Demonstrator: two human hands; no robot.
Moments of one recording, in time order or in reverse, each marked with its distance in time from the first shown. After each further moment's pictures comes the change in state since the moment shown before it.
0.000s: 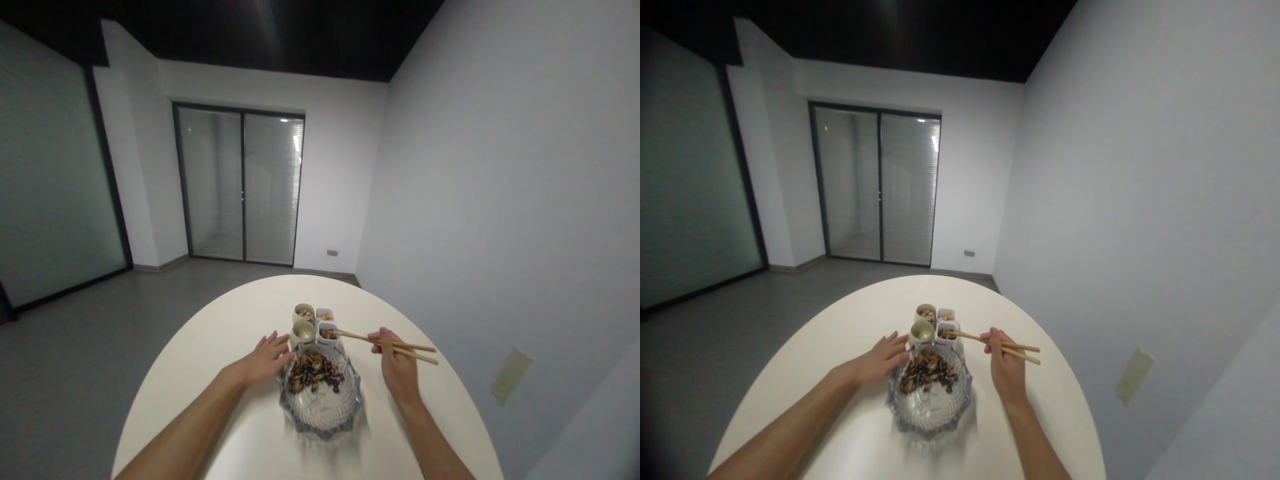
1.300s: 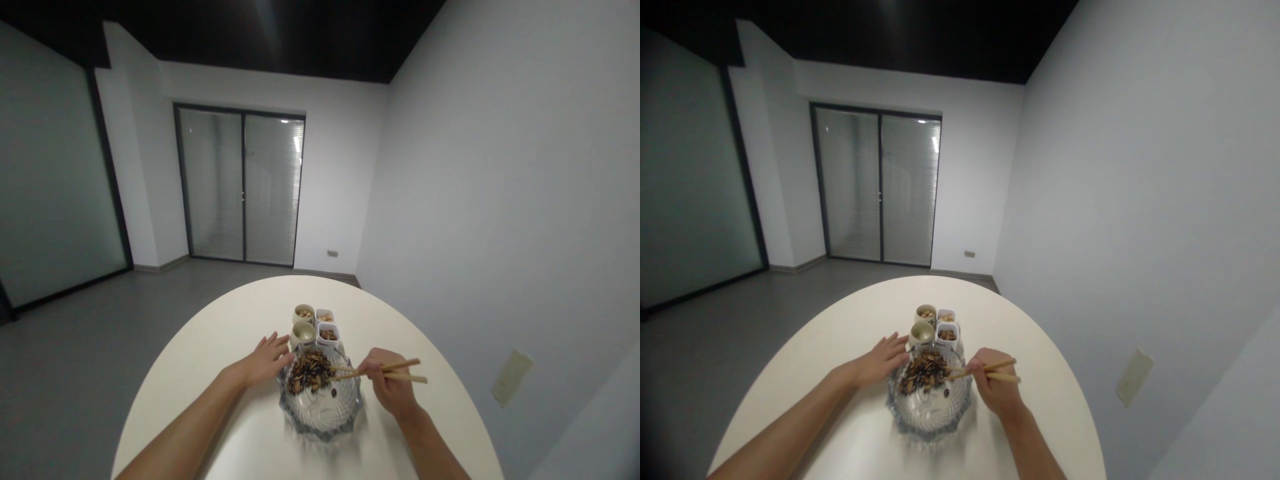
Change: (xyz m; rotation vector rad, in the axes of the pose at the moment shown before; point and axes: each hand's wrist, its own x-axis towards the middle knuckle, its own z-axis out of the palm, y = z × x) left_hand 0.008 0.002 -0.003 -0.008 0.004 0.014; right_hand -0.009 -0.018 -0.010 -0.129 -0.301 -0.544
